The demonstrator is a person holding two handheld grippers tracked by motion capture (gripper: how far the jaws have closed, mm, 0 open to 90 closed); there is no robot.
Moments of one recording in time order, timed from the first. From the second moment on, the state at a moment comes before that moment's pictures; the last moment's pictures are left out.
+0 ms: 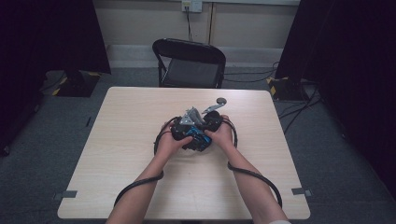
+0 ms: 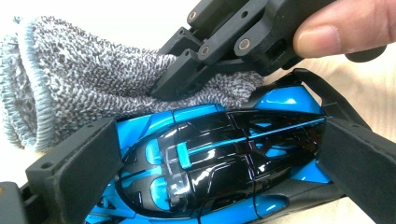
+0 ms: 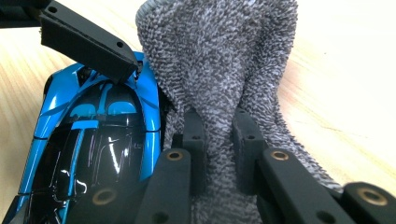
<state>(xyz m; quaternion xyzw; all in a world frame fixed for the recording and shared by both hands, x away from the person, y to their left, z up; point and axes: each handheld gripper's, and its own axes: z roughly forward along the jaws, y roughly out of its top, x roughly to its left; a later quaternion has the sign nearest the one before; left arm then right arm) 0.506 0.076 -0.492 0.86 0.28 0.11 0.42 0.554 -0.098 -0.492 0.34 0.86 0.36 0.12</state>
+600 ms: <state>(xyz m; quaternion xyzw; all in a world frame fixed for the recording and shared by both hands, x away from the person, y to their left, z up) 0.509 0.079 -0.498 0.85 0.26 0.11 0.45 0.554 -0.098 -0.493 0.34 0.86 0.36 0.12</state>
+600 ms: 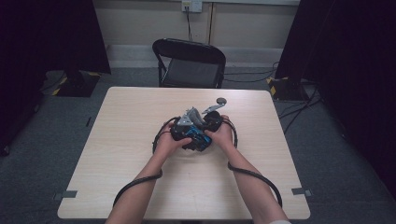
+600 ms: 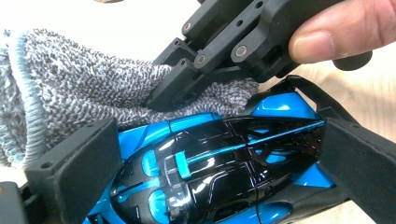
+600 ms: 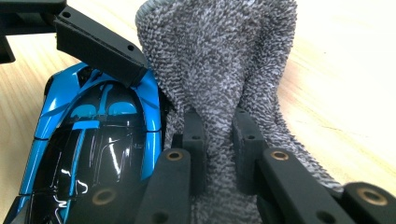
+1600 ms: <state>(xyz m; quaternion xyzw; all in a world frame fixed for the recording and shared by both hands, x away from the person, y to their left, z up) 0.515 0.085 -0.500 0.85 0.25 0.09 0.46 0.556 -0.108 -0.487 0.32 0.88 0.35 0.09</state>
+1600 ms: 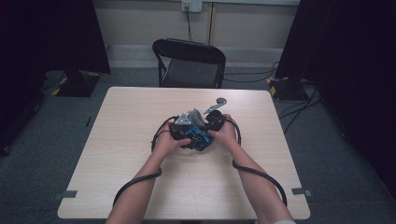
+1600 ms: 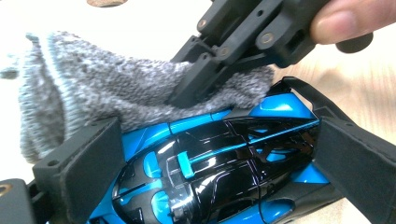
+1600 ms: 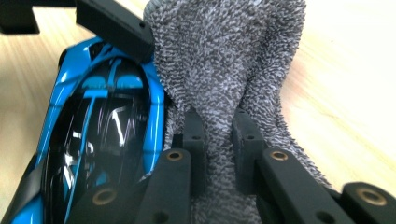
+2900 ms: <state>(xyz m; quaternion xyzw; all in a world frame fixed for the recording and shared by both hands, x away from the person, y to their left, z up) 0.517 0.088 -0.493 0.84 0.27 0.08 0.46 0.544 -0.127 -0.486 0.32 0.88 0.34 0.09</state>
